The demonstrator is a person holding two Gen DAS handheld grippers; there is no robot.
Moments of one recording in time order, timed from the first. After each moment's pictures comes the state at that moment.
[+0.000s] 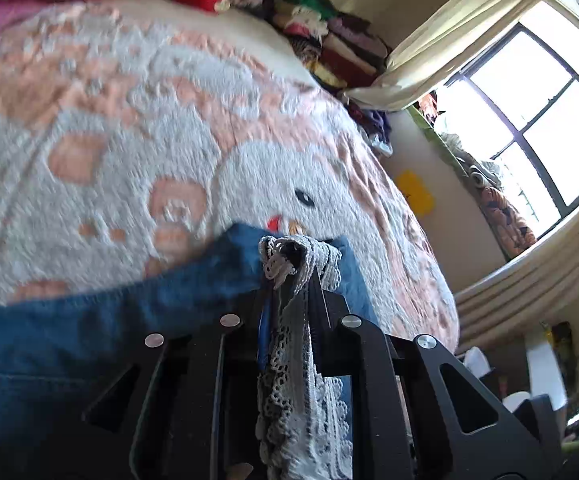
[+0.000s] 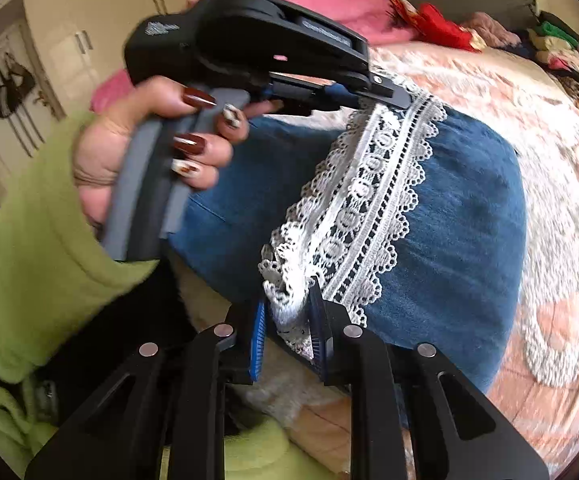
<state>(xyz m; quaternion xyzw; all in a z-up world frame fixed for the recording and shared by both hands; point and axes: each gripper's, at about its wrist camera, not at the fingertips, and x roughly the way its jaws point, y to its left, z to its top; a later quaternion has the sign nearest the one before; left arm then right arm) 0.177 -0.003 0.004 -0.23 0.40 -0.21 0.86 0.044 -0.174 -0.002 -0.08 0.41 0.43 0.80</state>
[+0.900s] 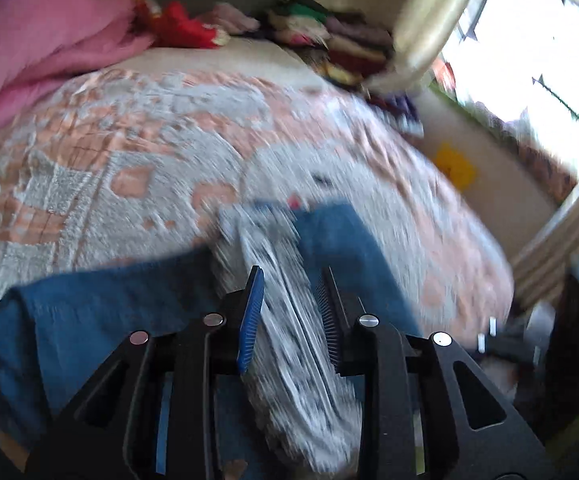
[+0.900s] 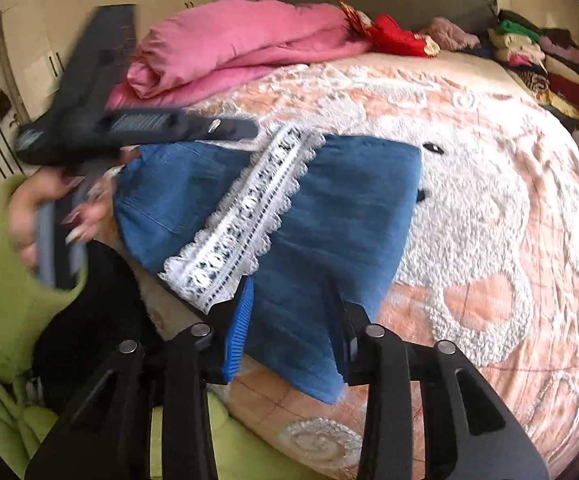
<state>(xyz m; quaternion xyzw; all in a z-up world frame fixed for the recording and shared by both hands) 0.103 -0.040 0.028 -0.08 0.40 -0.16 0.90 0.047 -0.249 0.008 -0.06 0.41 0.37 0.84</state>
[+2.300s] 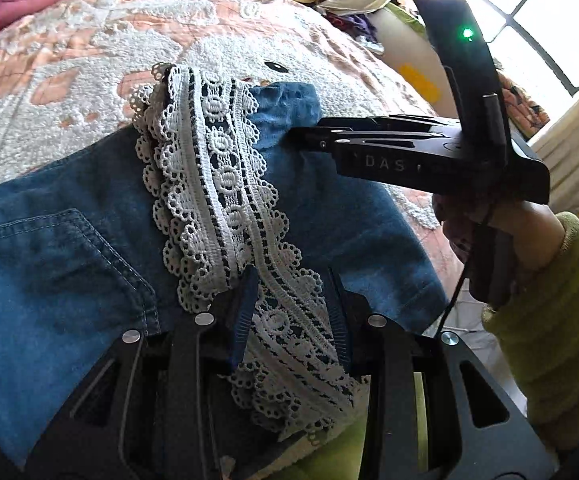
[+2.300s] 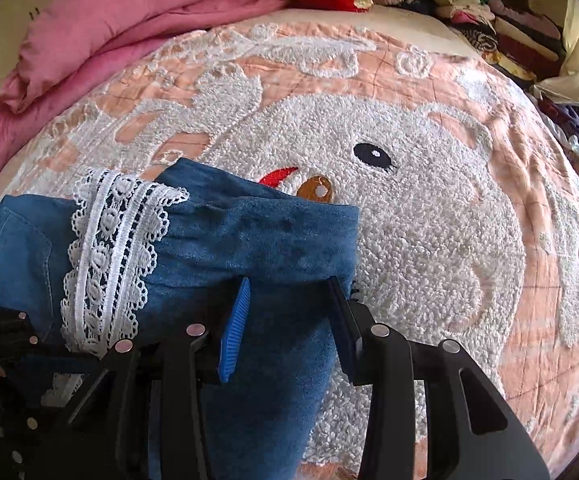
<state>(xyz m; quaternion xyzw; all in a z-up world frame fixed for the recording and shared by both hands) 0.103 -0.047 -0.035 -0.08 0.50 -0.25 0.82 0.204 -0.200 -0.027 -0.08 0.48 0.22 0.85</state>
